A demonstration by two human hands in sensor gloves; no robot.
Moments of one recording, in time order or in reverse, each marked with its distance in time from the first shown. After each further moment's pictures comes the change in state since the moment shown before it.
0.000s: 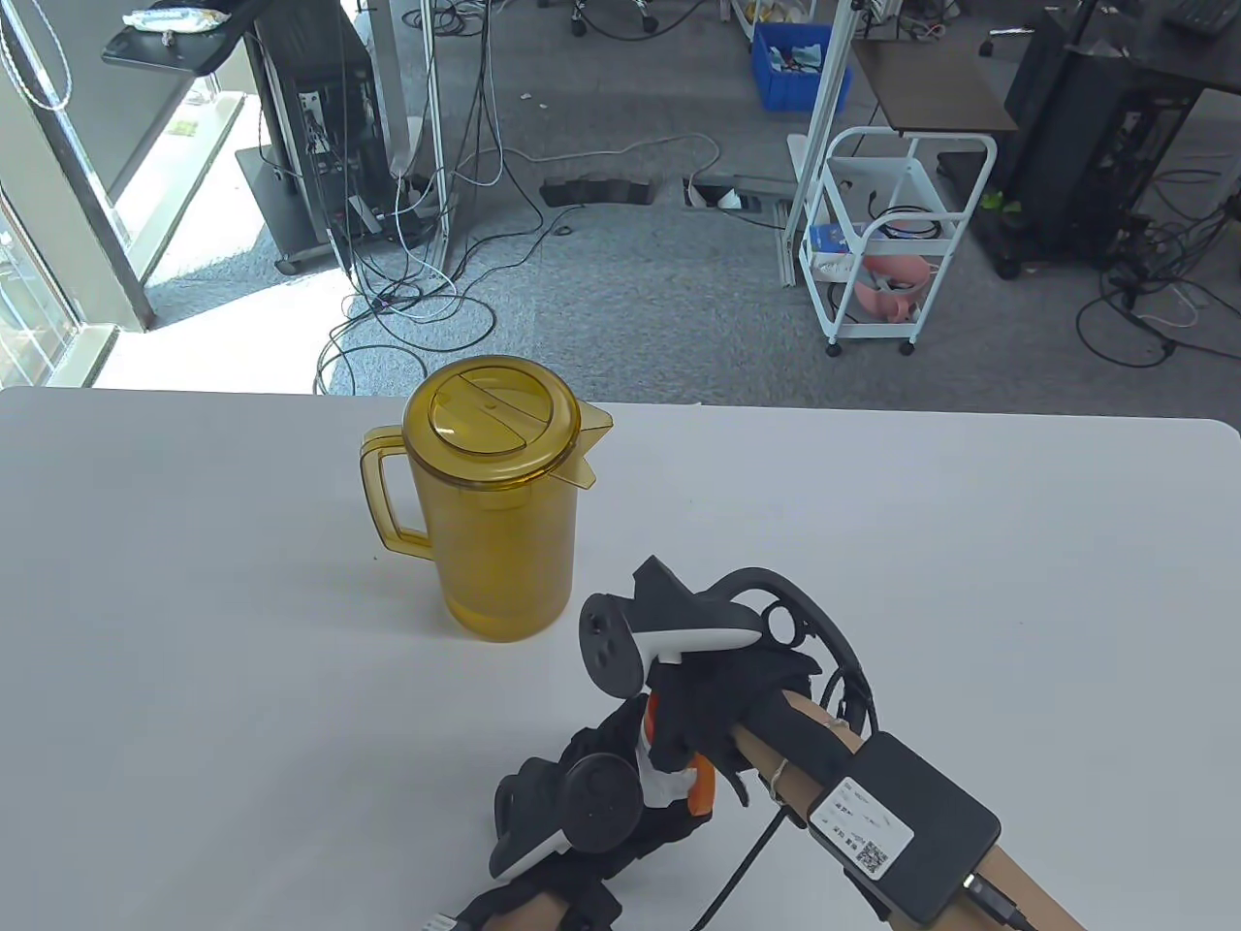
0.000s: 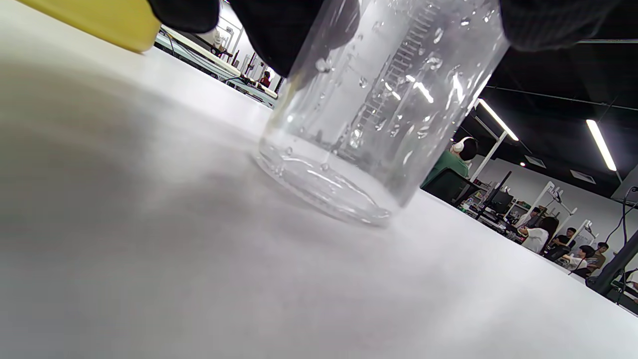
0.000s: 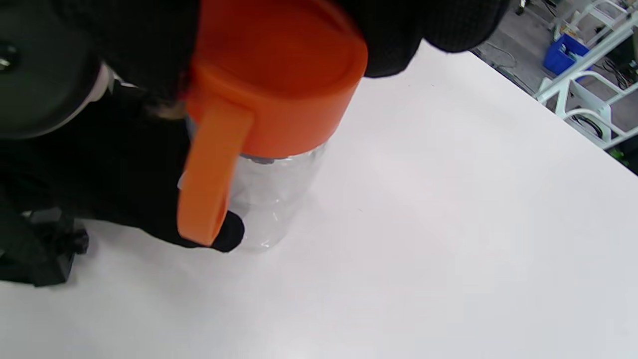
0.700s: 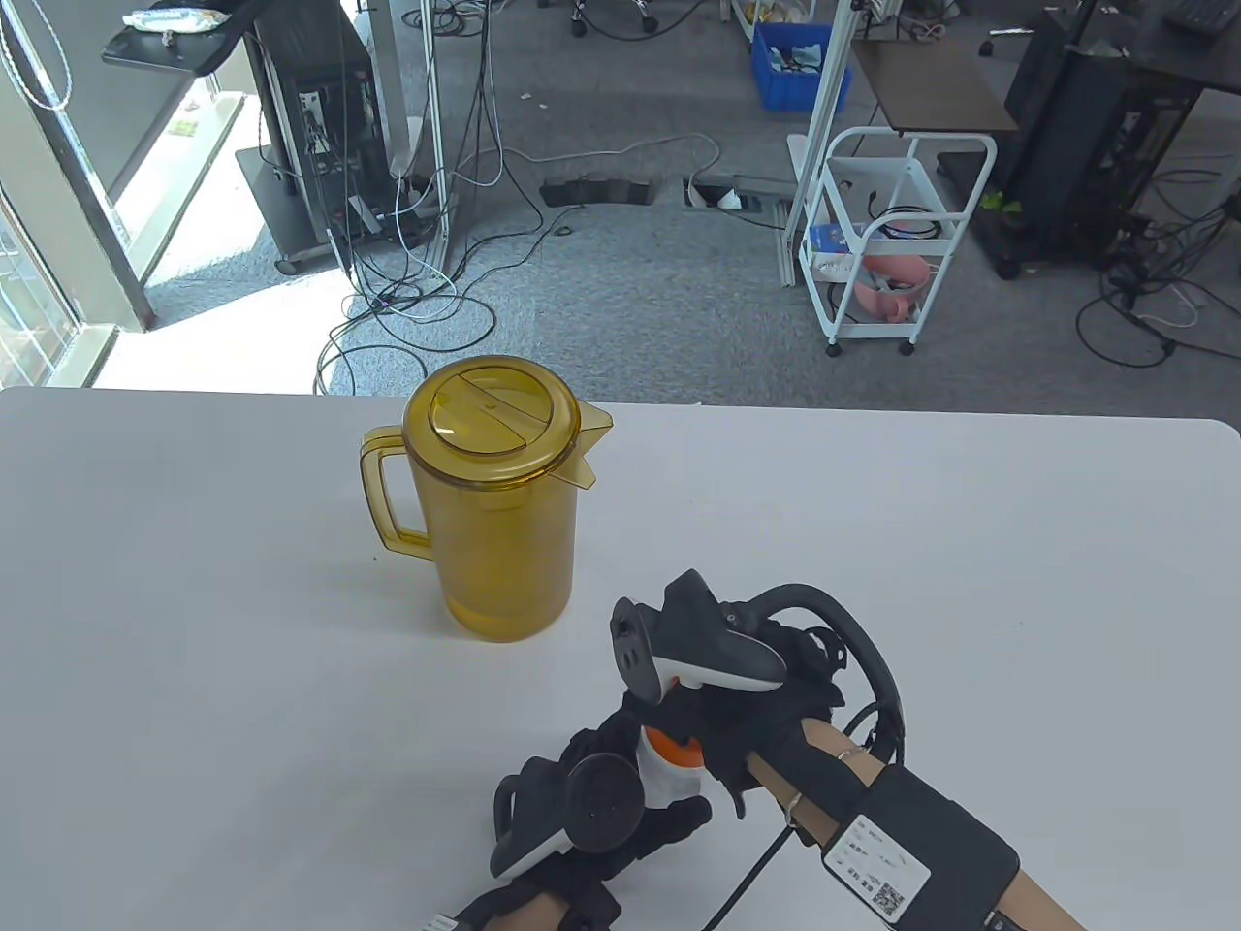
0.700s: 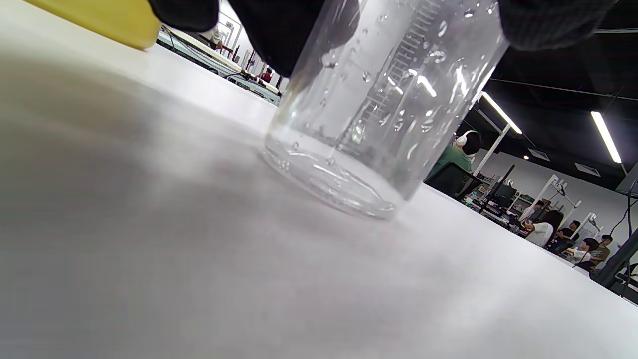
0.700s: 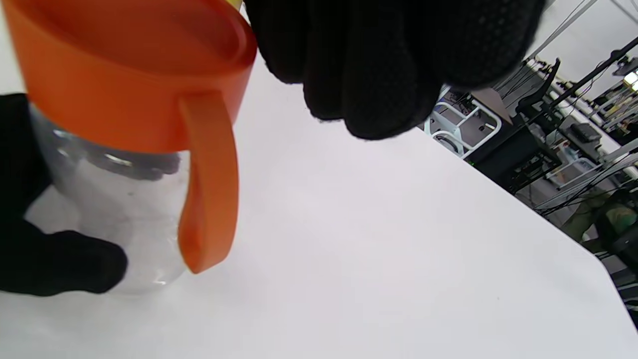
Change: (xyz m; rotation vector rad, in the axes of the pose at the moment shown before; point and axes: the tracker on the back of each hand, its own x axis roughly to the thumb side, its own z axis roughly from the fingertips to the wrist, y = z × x) left_hand 0.000 -0.001 0.000 -0.015 0.006 -0.013; right_hand -0.011 0.013 0.010 -0.121 0.380 0.013
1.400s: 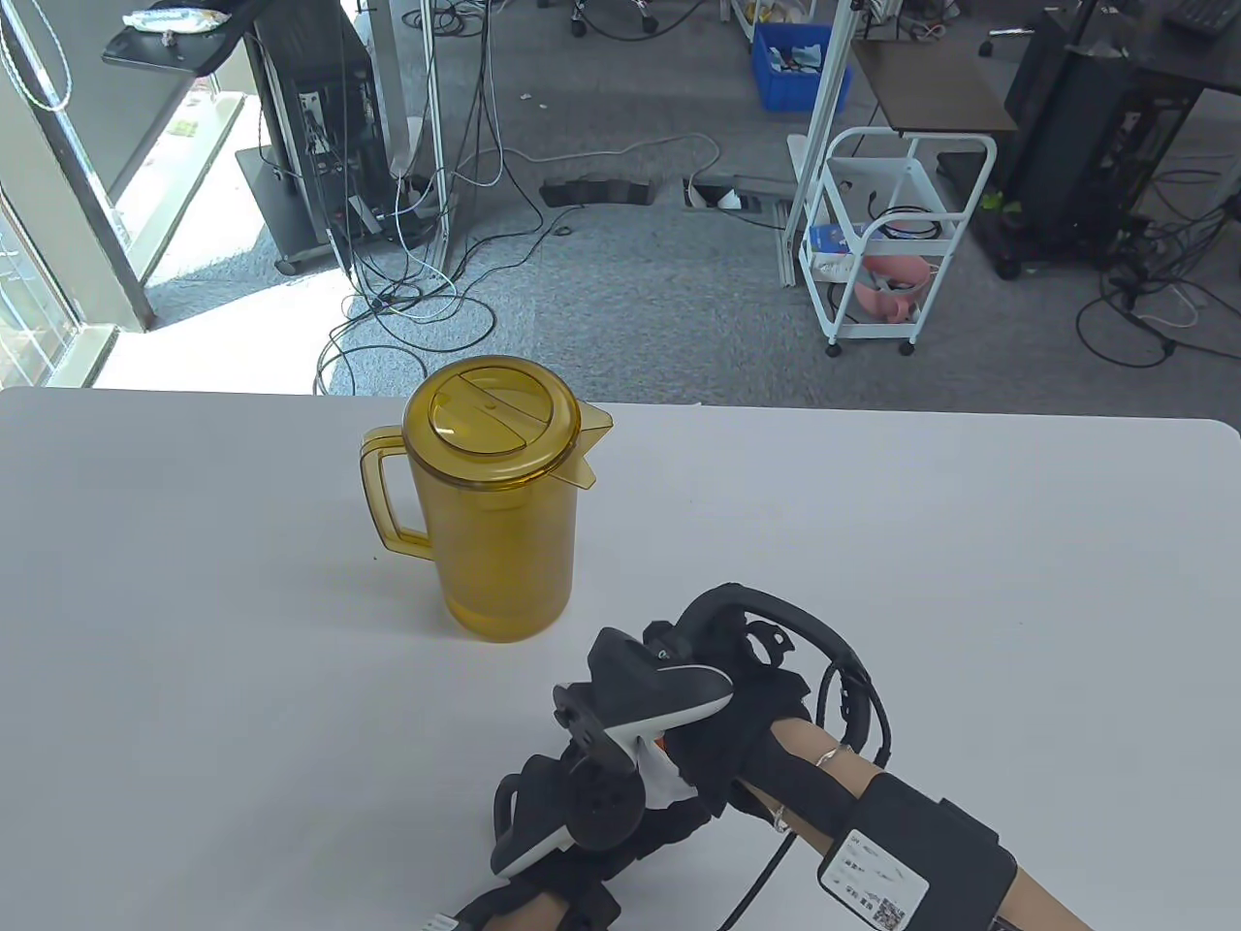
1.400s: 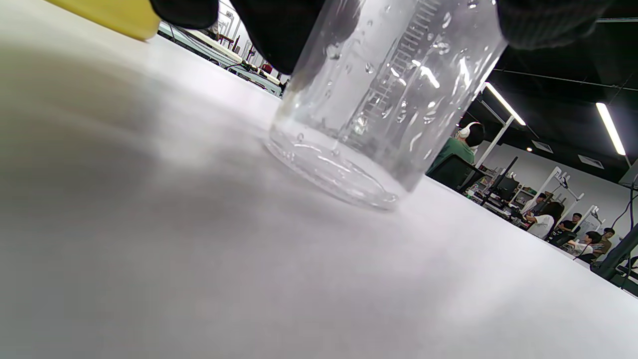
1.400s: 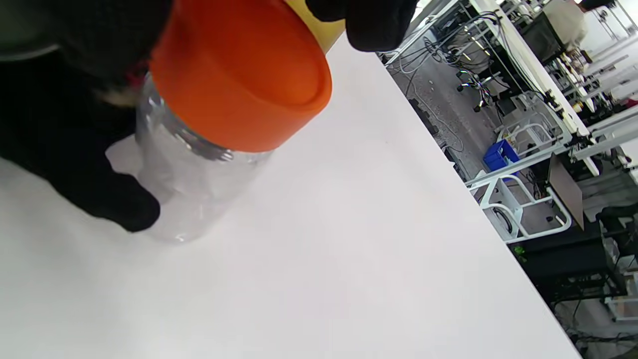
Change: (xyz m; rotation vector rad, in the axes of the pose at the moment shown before) left_hand -0.001 -0.002 -0.001 -0.028 0.005 -0.003; right_hand 0.023 -0.017 0.015 -0.034 -0.296 0.224
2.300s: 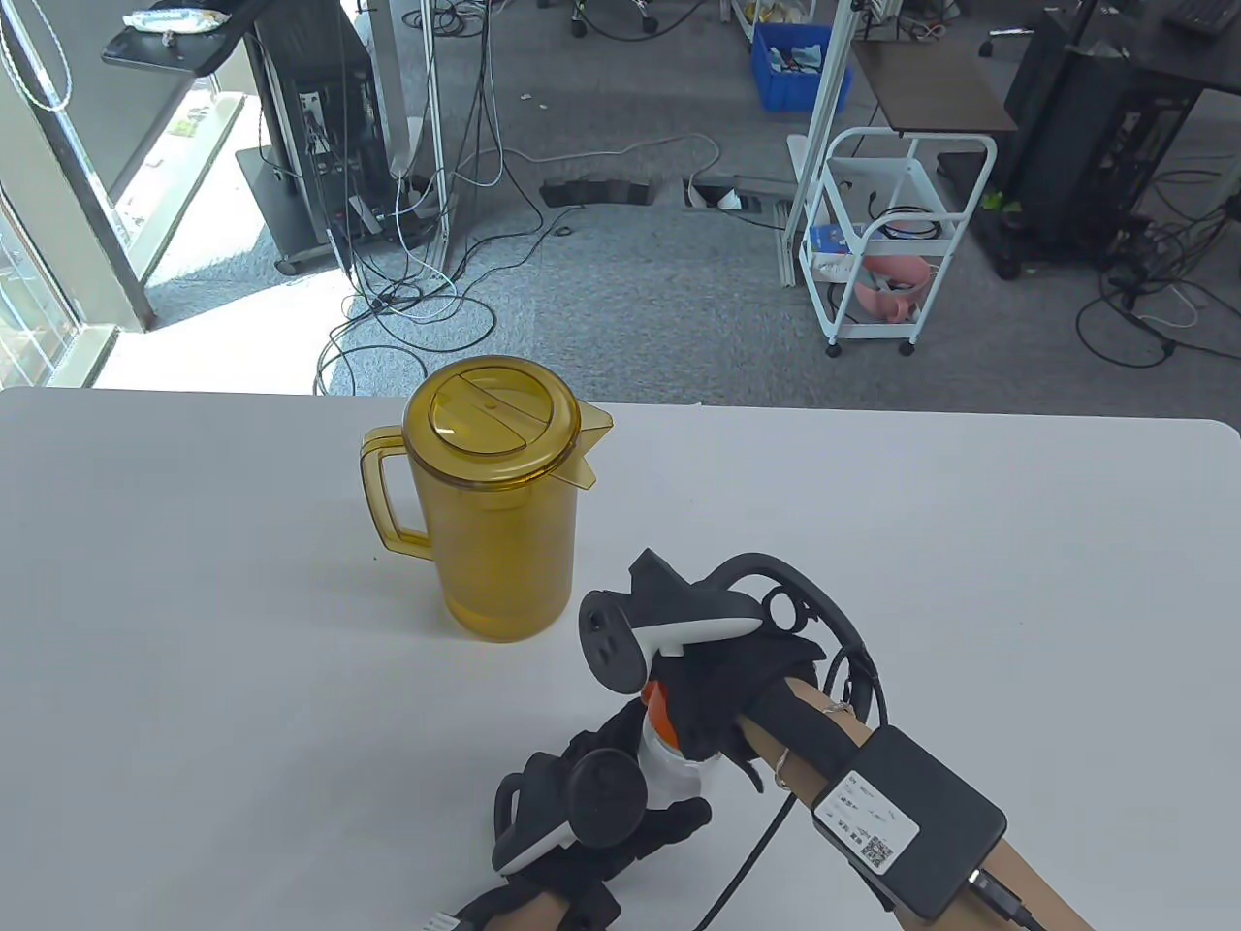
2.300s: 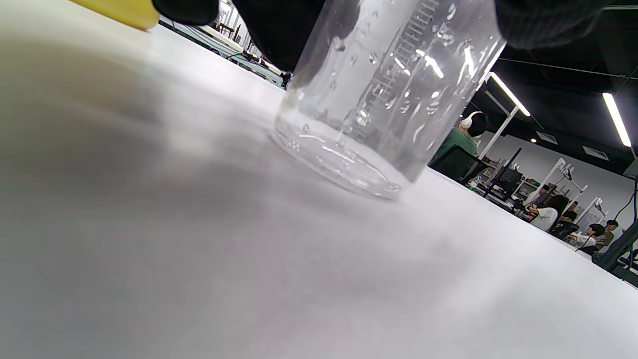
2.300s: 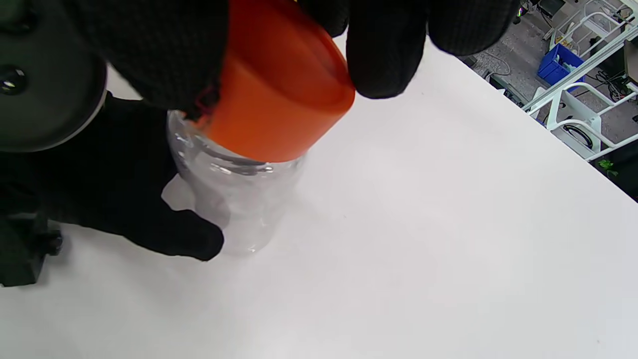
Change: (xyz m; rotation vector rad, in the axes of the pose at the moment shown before) left_hand -0.001 -0.002 -0.002 -0.030 0.007 -0.003; right_hand -0.026 0.007 -0.021 0.113 -0.059 -0.285
